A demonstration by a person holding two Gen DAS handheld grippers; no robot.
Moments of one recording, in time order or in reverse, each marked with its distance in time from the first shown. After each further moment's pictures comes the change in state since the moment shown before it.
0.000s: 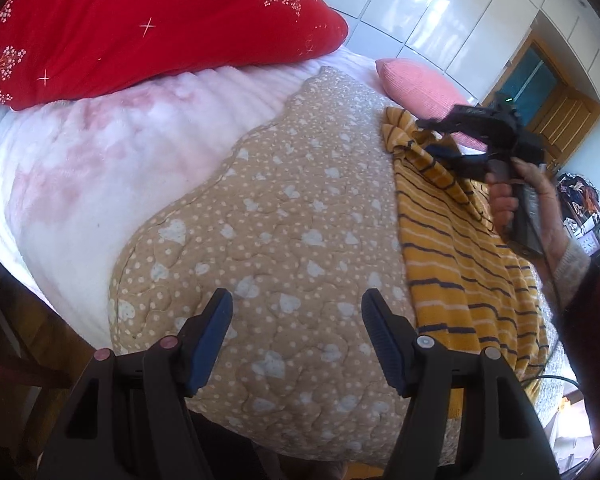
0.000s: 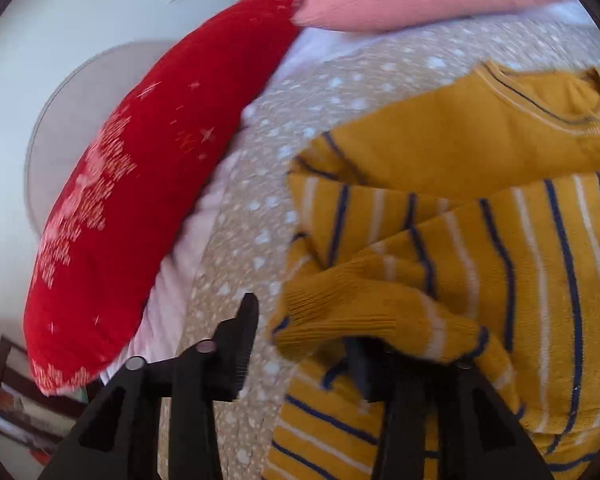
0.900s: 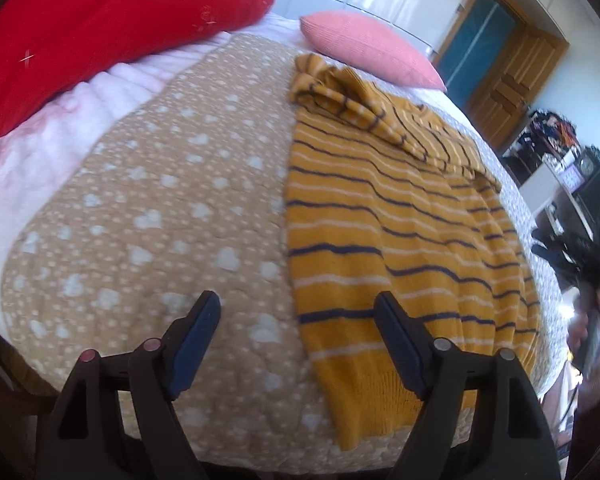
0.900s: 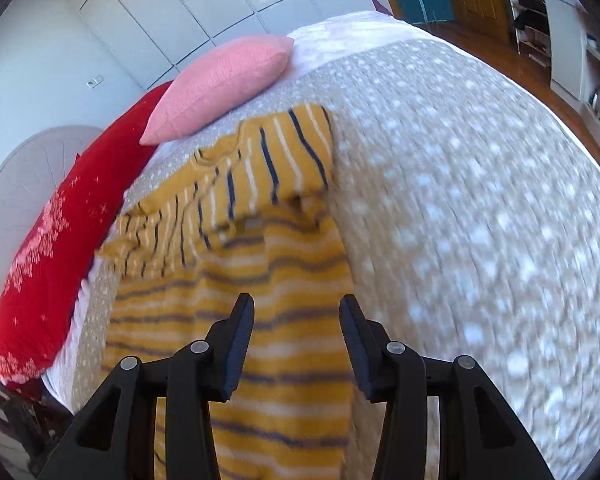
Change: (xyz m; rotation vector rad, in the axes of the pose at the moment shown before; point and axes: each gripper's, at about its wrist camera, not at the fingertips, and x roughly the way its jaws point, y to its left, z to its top) left arm 0.042 -0.101 -0.020 0.203 0.096 -0.066; right arm -0.271 -0.170 -0.182 0.185 -0.269 -0.373
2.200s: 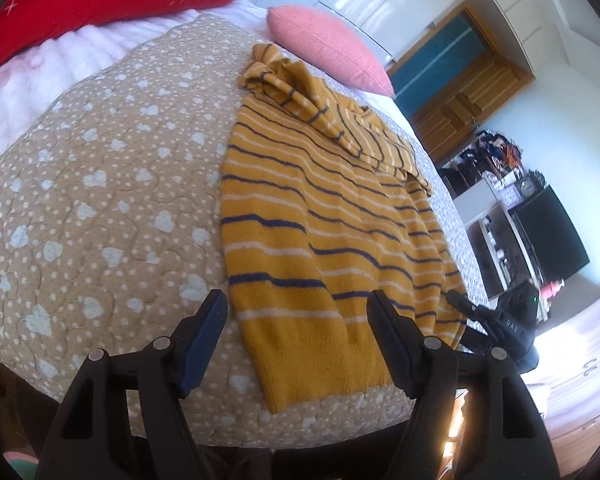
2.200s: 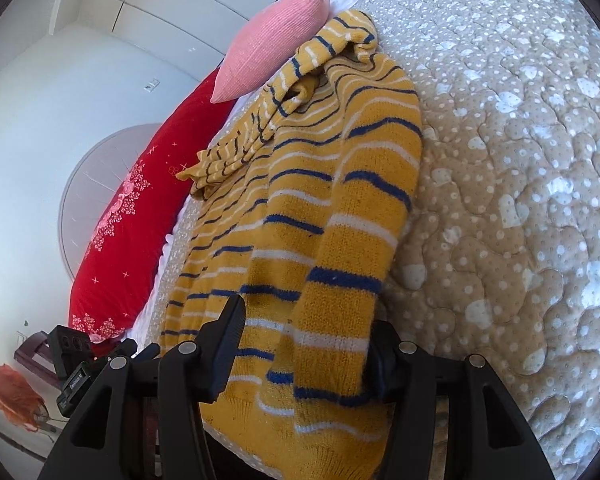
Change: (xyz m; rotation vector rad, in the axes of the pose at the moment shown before) left arm -0.018 0.006 -0.010 -0.118 0.038 -0.286; right arm 0.010 0.006 -0.113 0.136 0.061 0.378
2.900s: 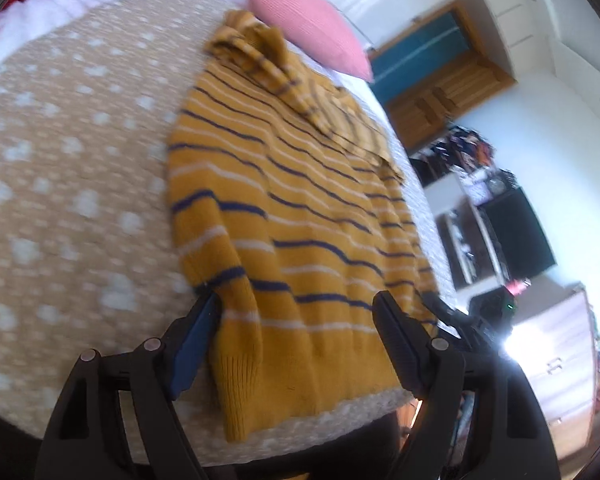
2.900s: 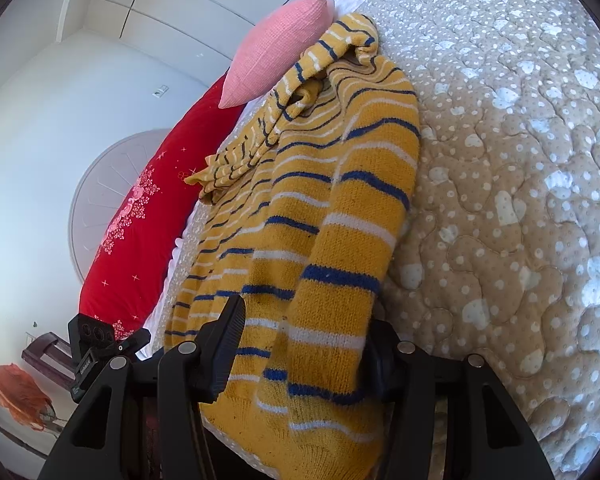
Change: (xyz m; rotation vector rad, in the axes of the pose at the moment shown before) left arm 0.039 -0.008 0.004 -0.025 0.085 -0.182; right arm -0.004 -0.006 -0.003 -0.005 -0.014 0.037
